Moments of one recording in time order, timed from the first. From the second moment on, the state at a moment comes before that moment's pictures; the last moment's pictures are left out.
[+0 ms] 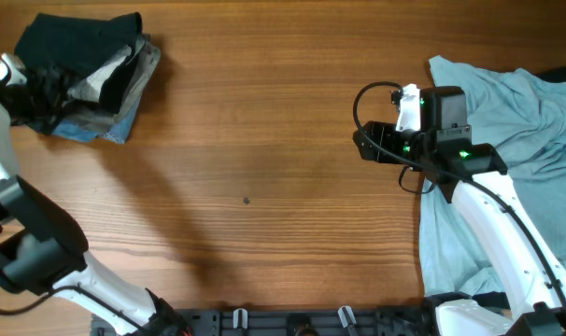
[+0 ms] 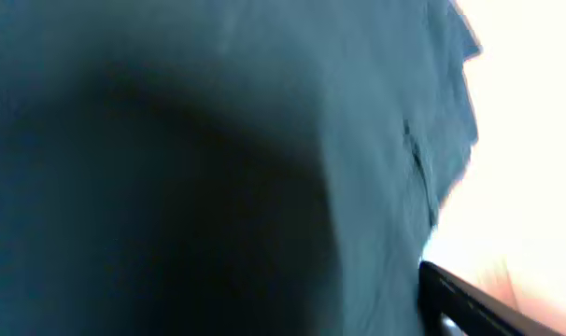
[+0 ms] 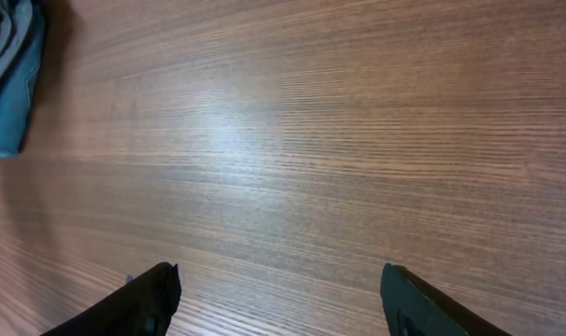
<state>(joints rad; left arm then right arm) 0.57 1.95 1.69 -0.91 0.50 -0.43 0.15 1.35 0.94 -0.53 -0.34 0.28</state>
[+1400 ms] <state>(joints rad) 0.17 1.26 1.76 -1.12 0.36 -0.02 0.15 0.74 1.09 -0.73 -0.31 0.30</state>
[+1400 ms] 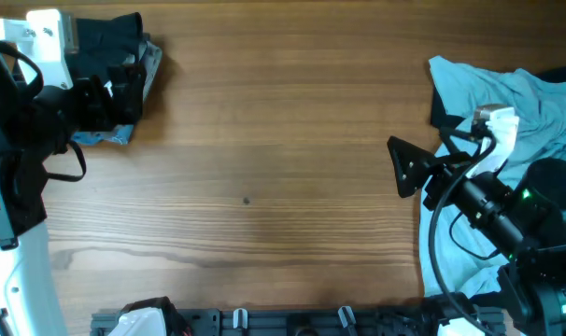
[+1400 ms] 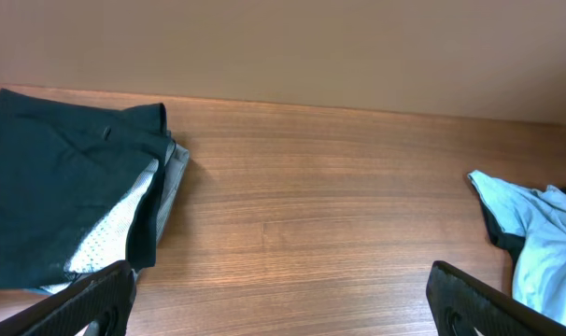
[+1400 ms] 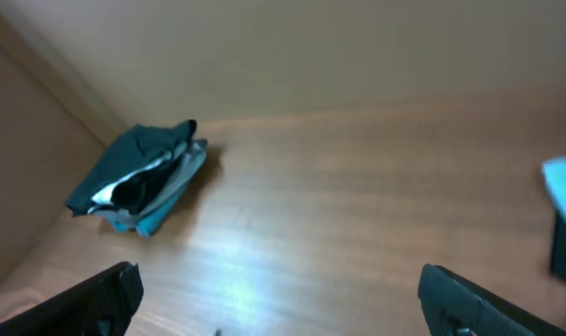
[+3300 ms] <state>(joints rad) 0.17 1.26 1.76 -1.13 0.35 -0.02 0.04 0.02 0.01 0.01 -0.14 0.21</state>
